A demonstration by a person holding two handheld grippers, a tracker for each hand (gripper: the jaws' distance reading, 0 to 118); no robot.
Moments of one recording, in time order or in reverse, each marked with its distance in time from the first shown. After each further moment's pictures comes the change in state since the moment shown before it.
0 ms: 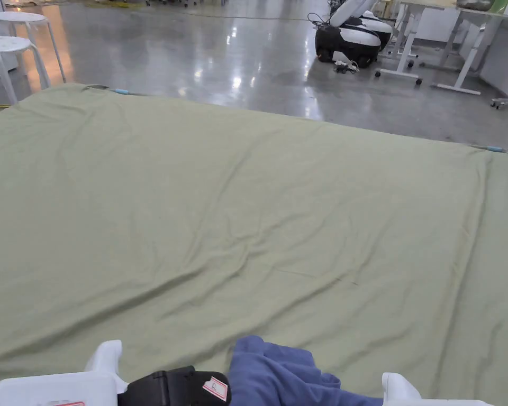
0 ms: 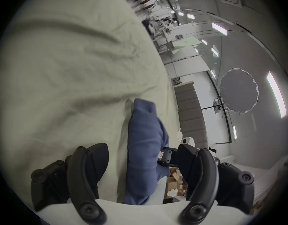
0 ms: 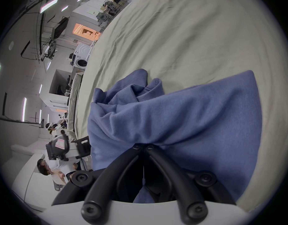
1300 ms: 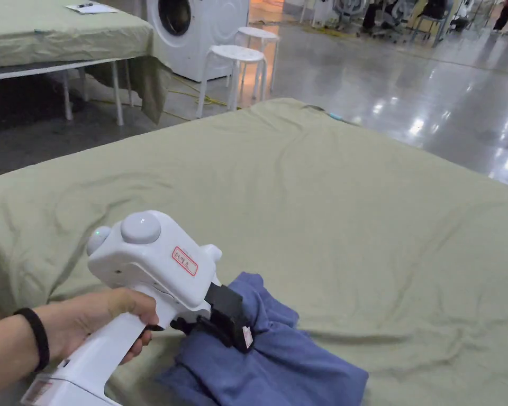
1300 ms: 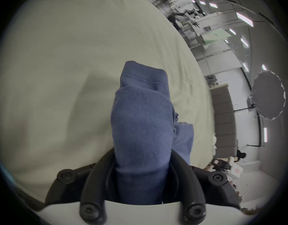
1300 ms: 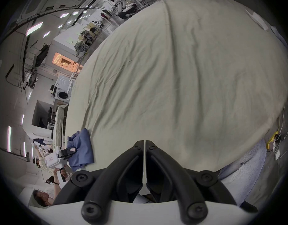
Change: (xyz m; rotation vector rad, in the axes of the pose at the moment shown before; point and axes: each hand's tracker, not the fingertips) left arm -0.076 0.164 0.179 0.002 0.438 -0.049; right arm -0.030 -0.029 0.098 0.279 -0.229 -0.160
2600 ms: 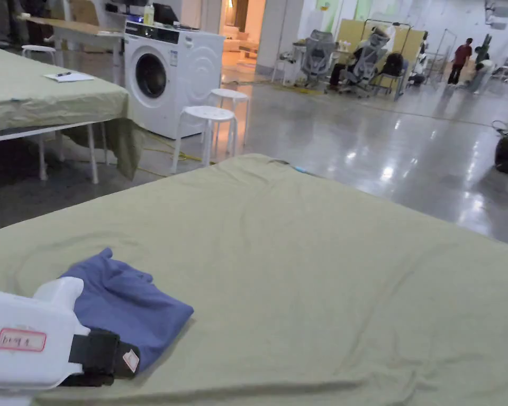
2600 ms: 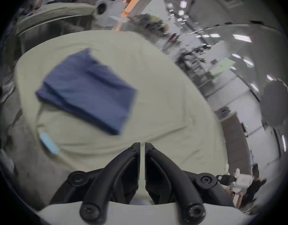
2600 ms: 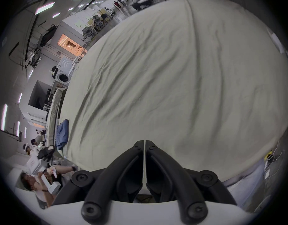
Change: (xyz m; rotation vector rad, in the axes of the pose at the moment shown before) left arm 0.052 -0.112 0.077 0.490 0.061 -0.035; right arm -0.002 0.009 -0.017 -0.014 -0.025 0.177
